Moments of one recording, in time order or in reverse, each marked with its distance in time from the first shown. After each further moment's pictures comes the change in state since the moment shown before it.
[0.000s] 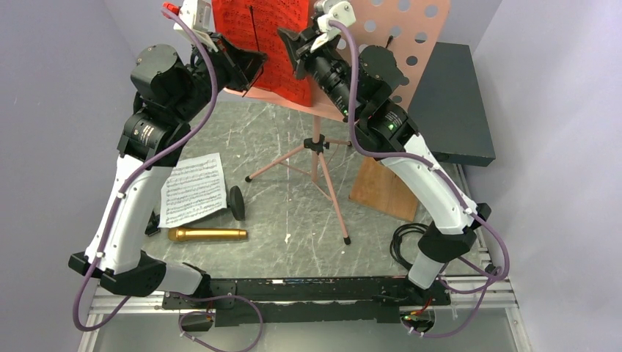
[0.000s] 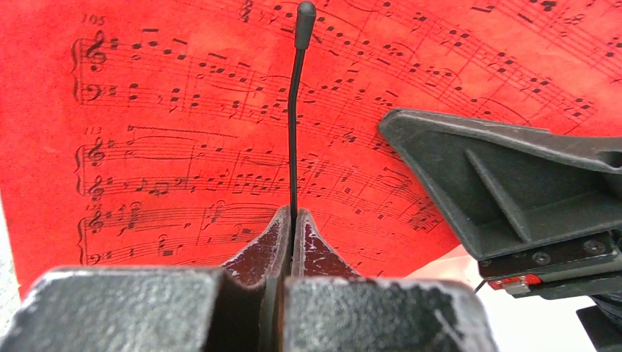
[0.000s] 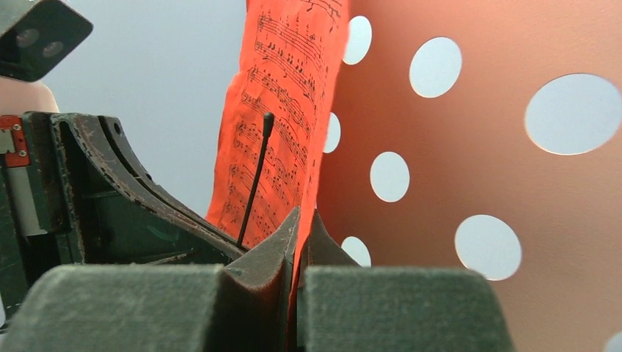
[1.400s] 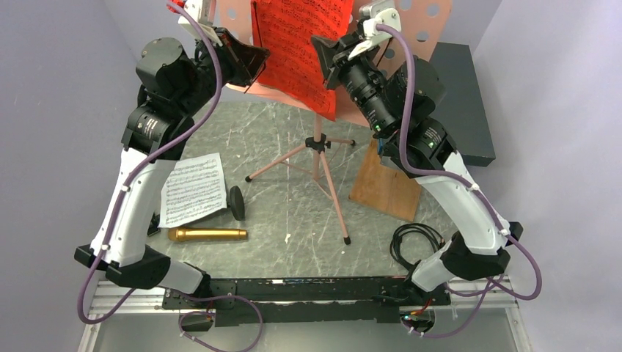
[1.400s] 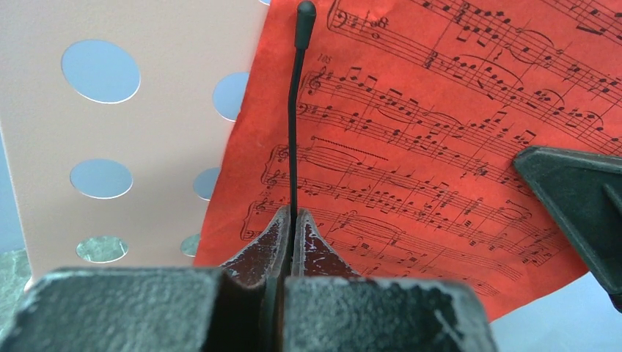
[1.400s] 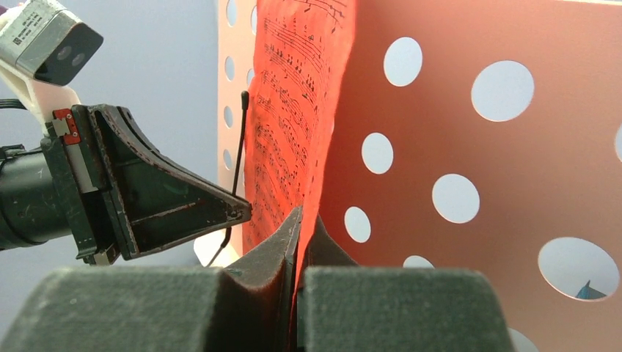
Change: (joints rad) left arm -0.005 0.051 0.068 -0.030 -0.014 0.012; right arm 0.019 -0.187 -0.122 -0.096 0.140 0.058
